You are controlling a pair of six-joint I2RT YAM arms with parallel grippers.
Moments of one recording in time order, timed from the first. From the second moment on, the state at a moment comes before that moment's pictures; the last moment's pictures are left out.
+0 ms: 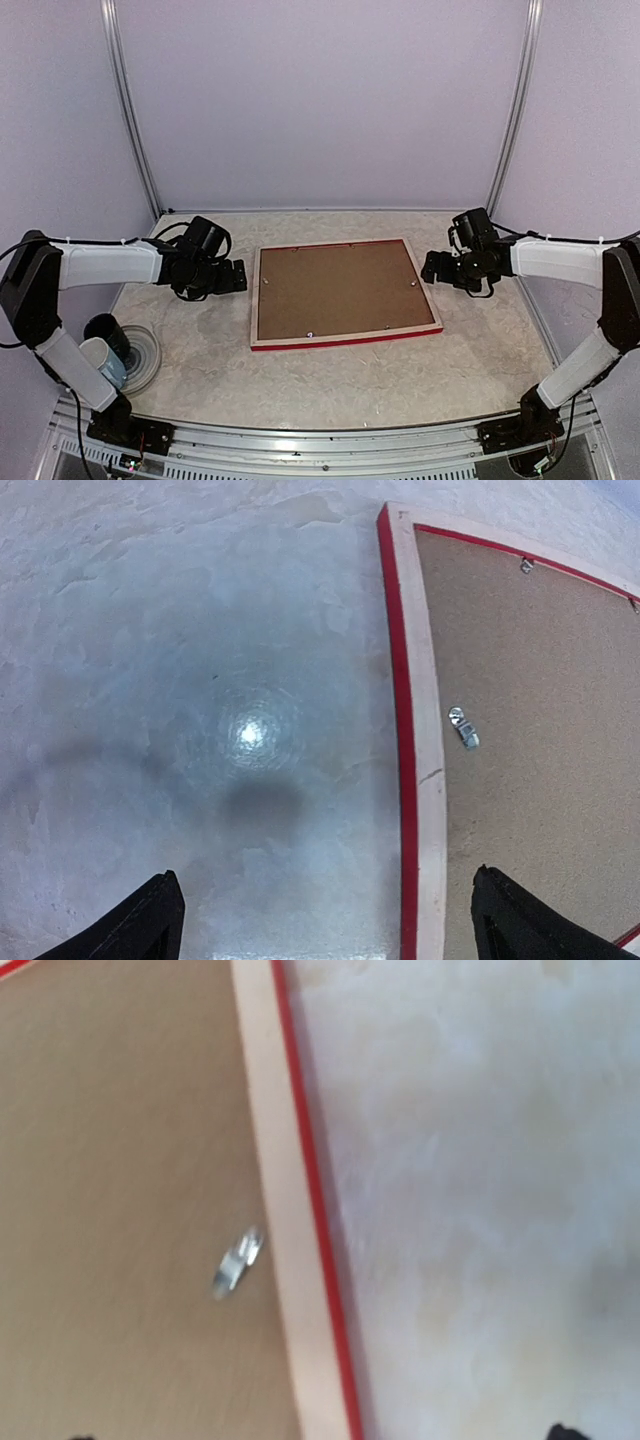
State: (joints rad) left arm -0.52 1.58 0.93 -0.30 -0.21 -0.60; right arm 0.37 1.48 0.90 -0.31 0.05 0.49
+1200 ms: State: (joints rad) left arm -0.78 1.80 1.11 -0.29 -0.23 -0.58; right arm 0.33 1.92 1.17 -0.27 0.02 0.42
